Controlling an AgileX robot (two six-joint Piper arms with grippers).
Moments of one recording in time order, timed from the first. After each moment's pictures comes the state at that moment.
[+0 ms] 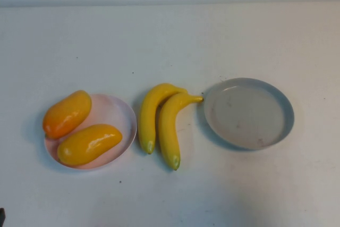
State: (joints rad) right arm 0.04 0.72 -0.52 0.63 0.65 -0.18; left arm -0.07 -0.01 0.03 -0.11 0.38 0.21
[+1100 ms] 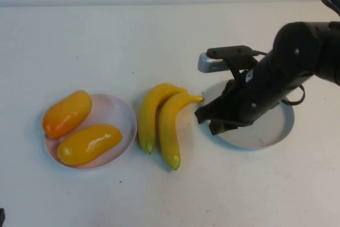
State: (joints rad) right arm 0.56 1.73 -1.31 0.30 0.87 0.00; left arm -0.07 -0.01 0.03 -0.11 0.38 0.21
